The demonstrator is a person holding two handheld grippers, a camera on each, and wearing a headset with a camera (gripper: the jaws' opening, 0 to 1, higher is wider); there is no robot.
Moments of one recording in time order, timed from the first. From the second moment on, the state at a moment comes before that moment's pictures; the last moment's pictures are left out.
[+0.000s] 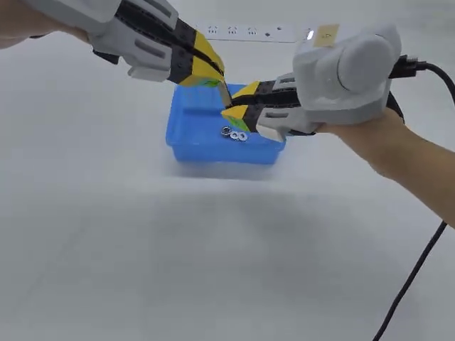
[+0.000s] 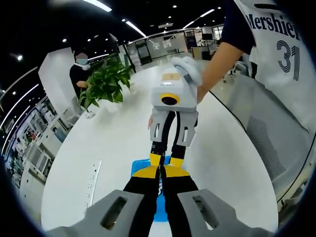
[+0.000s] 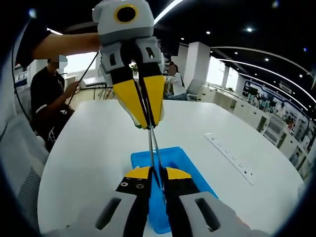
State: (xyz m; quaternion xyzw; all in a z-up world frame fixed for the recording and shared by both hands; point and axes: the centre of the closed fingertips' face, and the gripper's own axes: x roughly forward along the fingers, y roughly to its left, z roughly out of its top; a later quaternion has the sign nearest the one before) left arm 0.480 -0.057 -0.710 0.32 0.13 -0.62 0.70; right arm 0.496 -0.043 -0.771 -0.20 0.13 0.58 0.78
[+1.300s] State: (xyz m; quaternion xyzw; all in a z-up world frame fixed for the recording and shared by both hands) left arm 0.413 -0.042 -0.881 0.28 0.27 -0.60 0.70; right arm 0.419 -0.077 -0.891 -0.36 0.29 0.61 0.64
